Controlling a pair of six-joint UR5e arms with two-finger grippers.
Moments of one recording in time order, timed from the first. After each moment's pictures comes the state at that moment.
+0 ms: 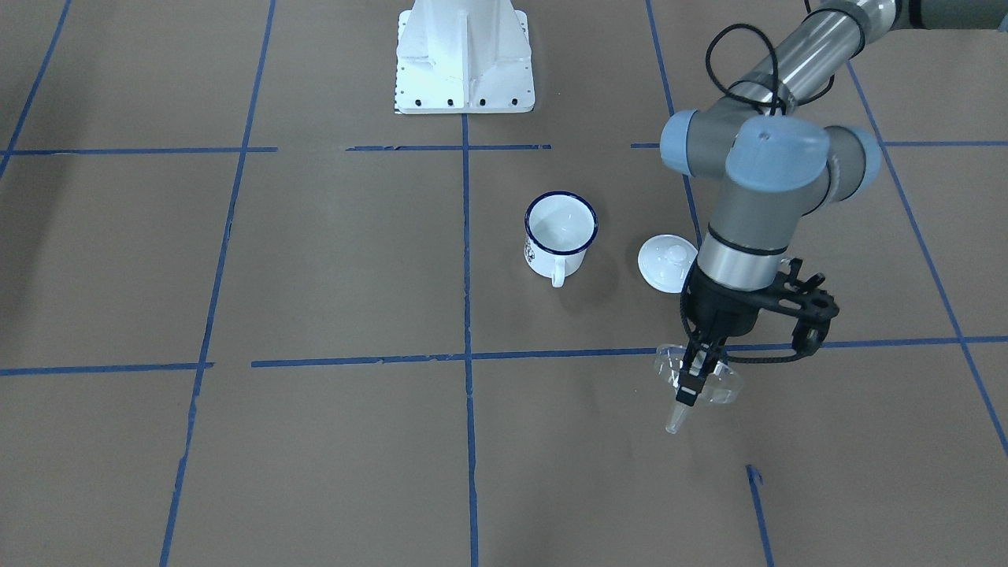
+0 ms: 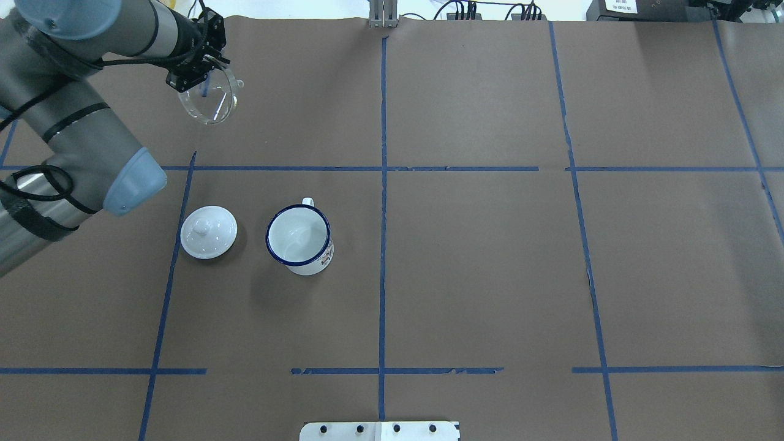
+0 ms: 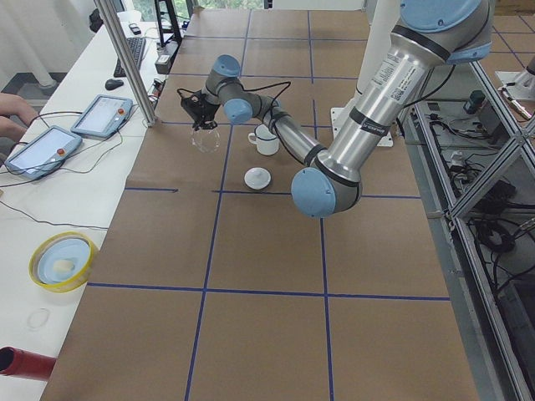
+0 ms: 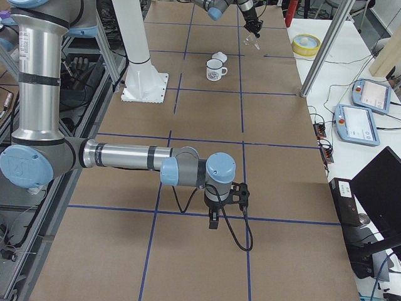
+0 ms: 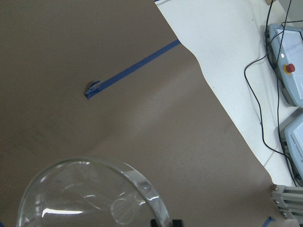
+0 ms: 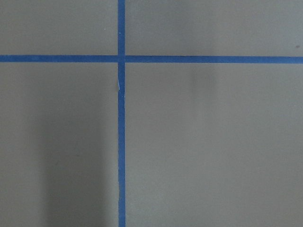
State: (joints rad) left arm -0.93 -2.14 -1.72 -1.84 -1.83 -1.95; right arm 1.57 -1.68 1.66 -1.57 2.29 0.01
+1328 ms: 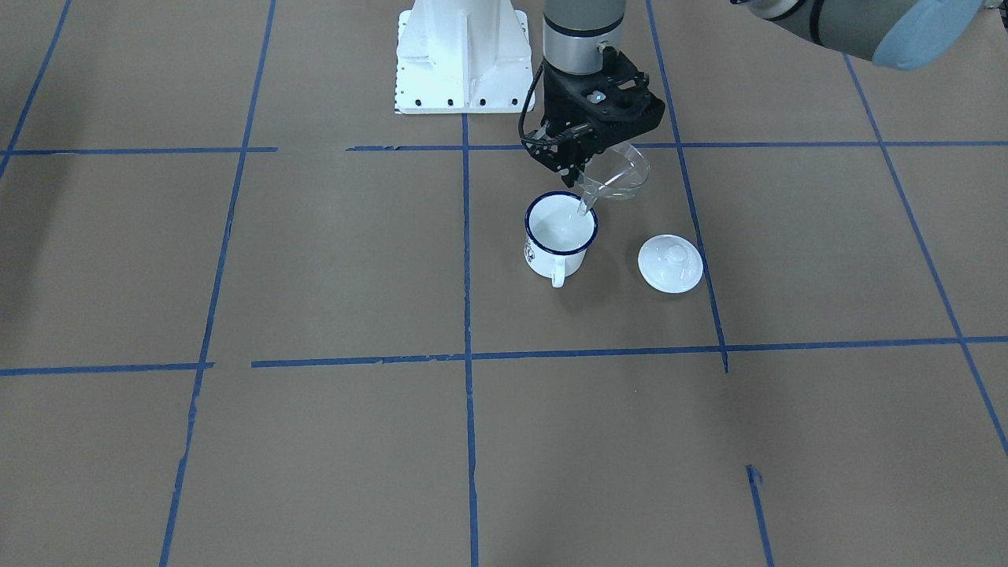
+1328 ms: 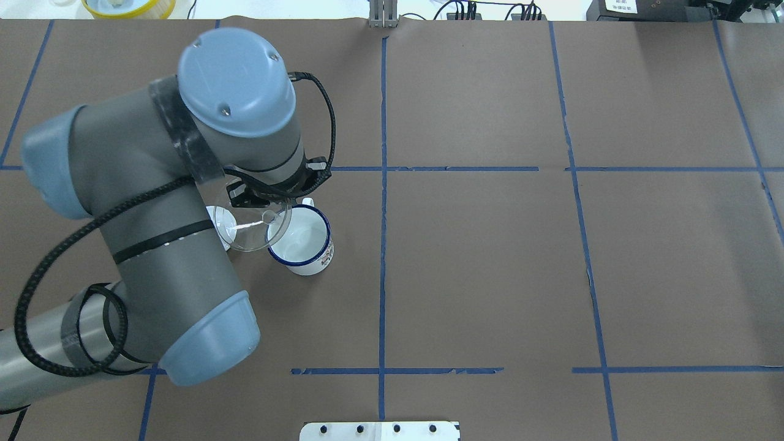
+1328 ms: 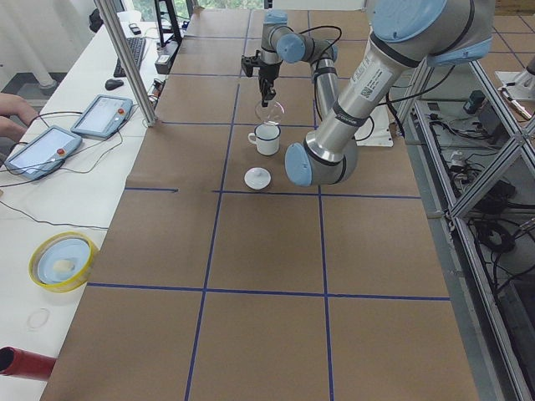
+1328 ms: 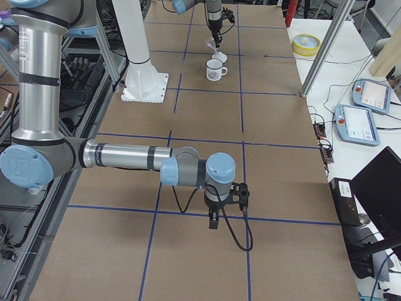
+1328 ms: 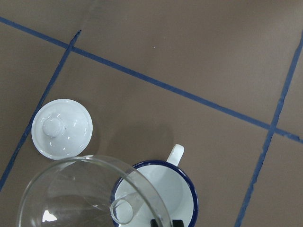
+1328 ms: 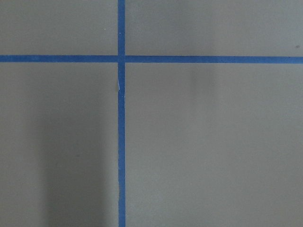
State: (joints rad) left arm -0.58 -2.36 -1.95 -1.05 -1.79 -1.46; right arm 1.57 -1.68 1.66 -1.57 2.29 0.01
